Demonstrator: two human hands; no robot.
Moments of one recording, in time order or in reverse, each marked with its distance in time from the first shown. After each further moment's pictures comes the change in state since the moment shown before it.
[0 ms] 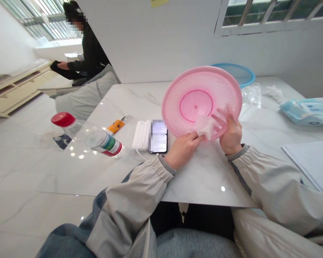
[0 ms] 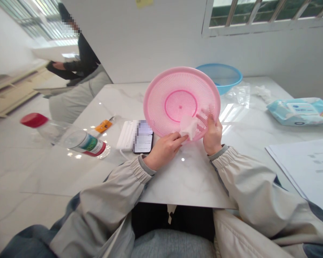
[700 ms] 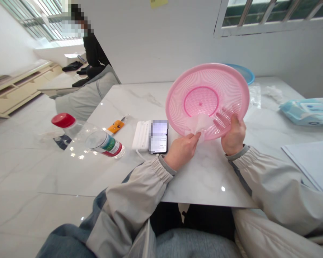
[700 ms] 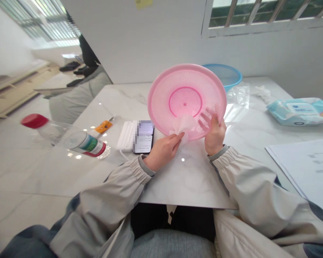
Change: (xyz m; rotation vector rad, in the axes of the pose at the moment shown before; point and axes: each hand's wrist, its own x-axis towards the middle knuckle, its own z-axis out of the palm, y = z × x) left_hand -0.002 0.008 -0.008 -0.104 -0.066 -0.228; right_hand 0.001 -0.006 0.002 0.030 0.104 -0.028
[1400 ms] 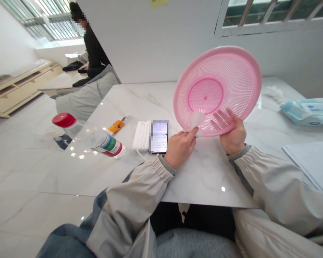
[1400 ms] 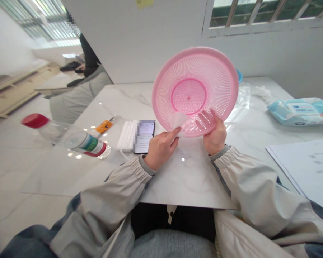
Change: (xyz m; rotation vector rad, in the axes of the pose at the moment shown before) left_hand 0.000 -0.004 0.000 0.073 0.231 -0.071; right_hand 0.009 0.006 -0.007 0.141 0.008 0.220
